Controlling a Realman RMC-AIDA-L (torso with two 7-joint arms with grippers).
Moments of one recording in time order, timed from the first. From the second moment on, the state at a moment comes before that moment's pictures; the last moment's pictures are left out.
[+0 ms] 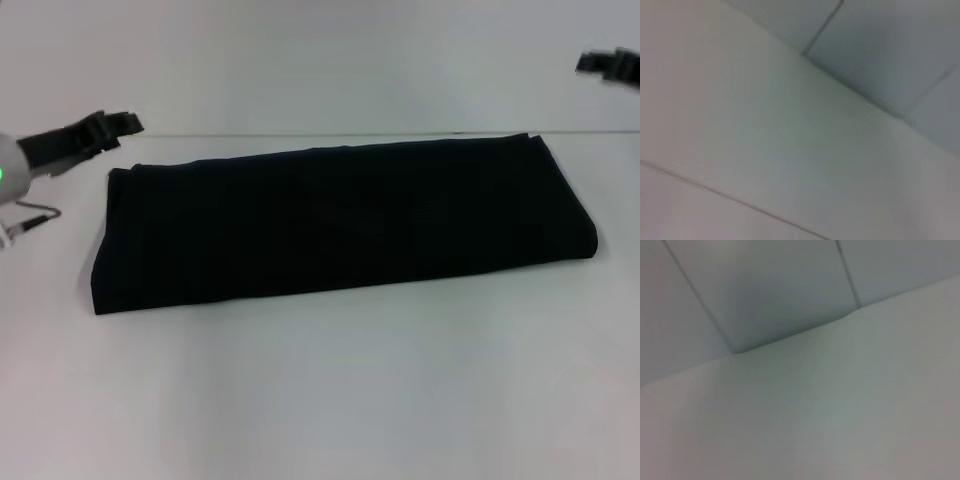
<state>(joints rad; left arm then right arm) -0.67 -2.11 0.56 0.77 2.17 0.87 -2.34 0.75 1.94 -0.84 -0.63 -2.02 -0.69 2.30</state>
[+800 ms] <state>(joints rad) -0.38 -2.03 0.55 0.54 1.86 1.24 -2.53 0.44 1.99 -0.60 -0.57 -1.68 -1.36 2.11</state>
